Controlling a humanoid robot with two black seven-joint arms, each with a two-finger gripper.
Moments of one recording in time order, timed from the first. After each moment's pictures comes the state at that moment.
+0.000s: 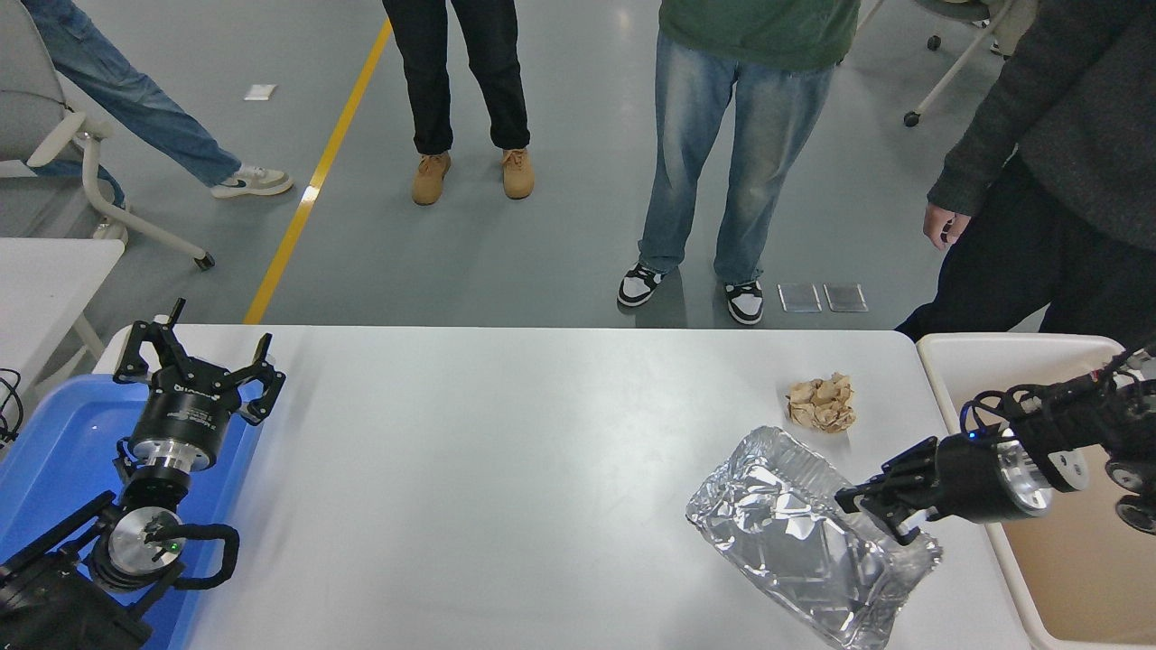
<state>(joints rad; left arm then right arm) -0.36 0.44 -0.96 -0.74 -0.07 -0.48 -0.54 1.37 -1.01 -0.49 1.47 -1.65 0.07 0.48</state>
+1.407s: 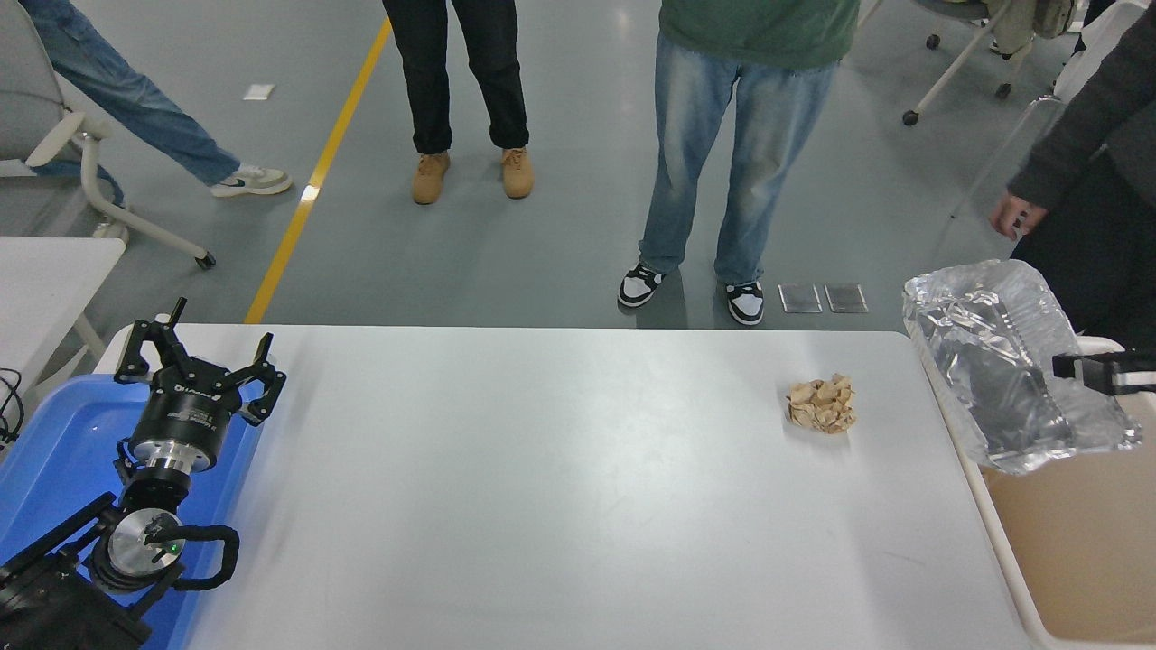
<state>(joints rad) -0.36 0.44 -0.96 -0.74 -0.07 -0.48 -0.54 1.31 -1.11 -0.45 0.94 -1.33 0.14 0.65</state>
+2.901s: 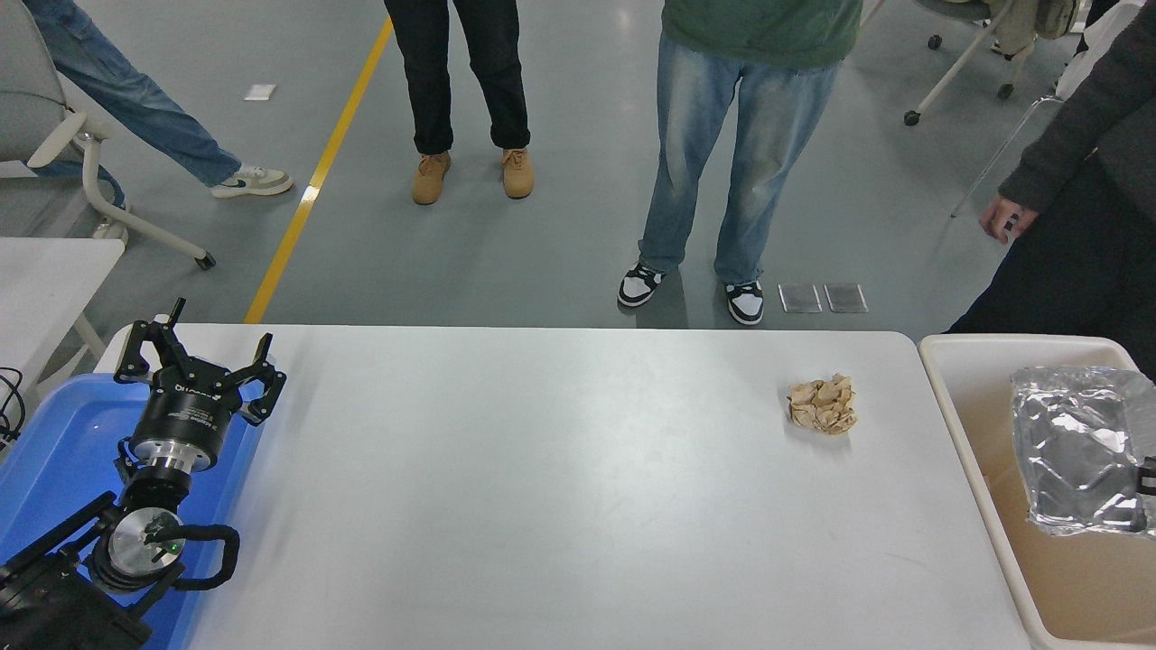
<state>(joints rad) -0.36 0.44 -0.96 -0.74 -0.07 -0.48 -0.54 0.63 -0.55 -0.48 -0.08 -0.90 -0.03 0.58</state>
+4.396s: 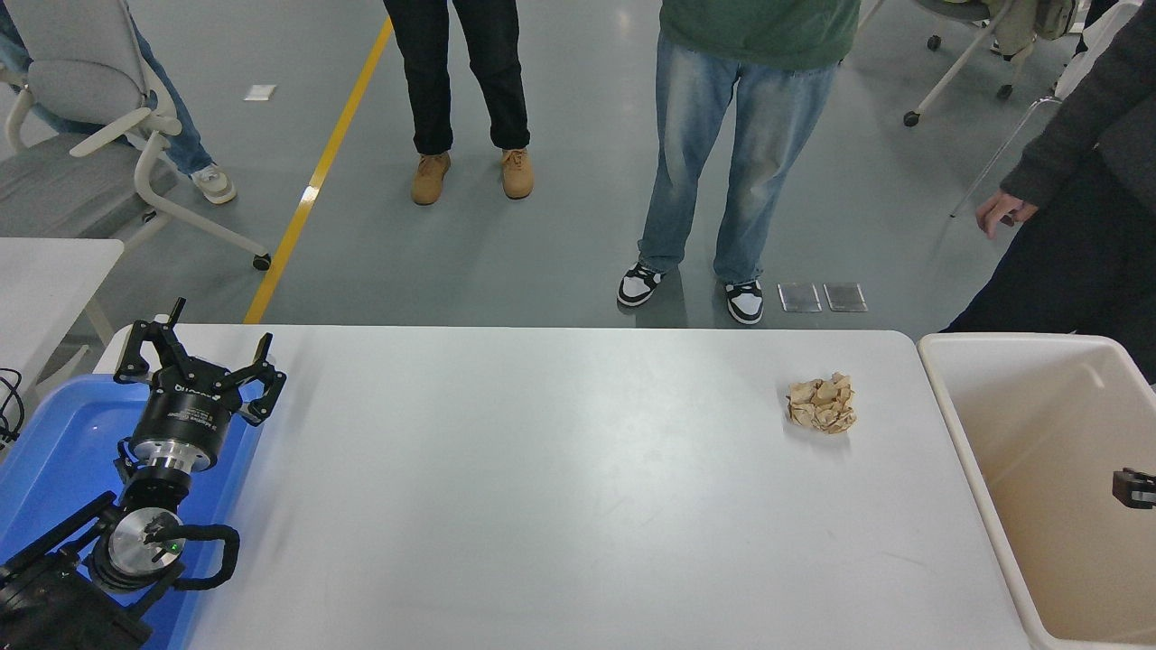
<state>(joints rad) -0.36 0.44 -0.96 -0.74 -0.07 -0.48 -0.54 0.64 -0.49 -0.49 -0.09 -0.89 -0.03 0.41</state>
